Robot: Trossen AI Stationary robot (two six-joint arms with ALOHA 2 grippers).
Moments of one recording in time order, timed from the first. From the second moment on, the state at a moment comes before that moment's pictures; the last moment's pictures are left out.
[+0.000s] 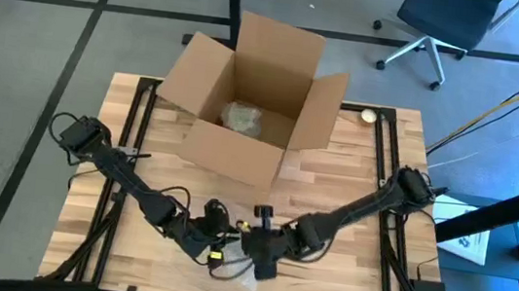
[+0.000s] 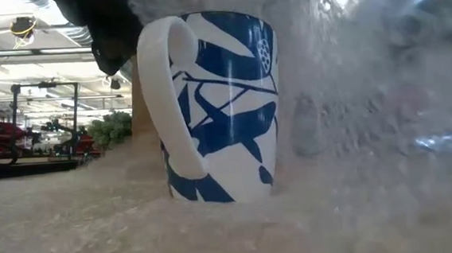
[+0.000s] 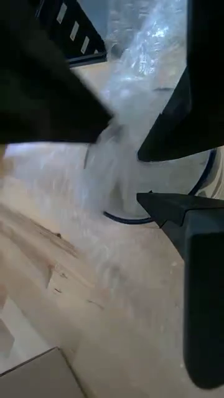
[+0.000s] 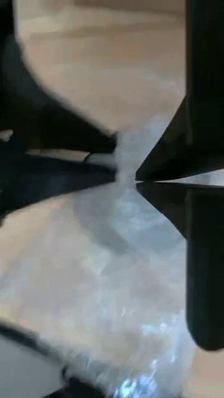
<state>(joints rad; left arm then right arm) -0.58 1.71 0.98 0.04 -0.59 -0.70 0.50 1.96 1.55 -0.52 0.29 0.20</state>
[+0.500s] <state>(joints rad) -0.59 1.67 0.99 0.04 -0.55 -0.68 0.46 2.05 1.52 -0.42 0.19 0.23</state>
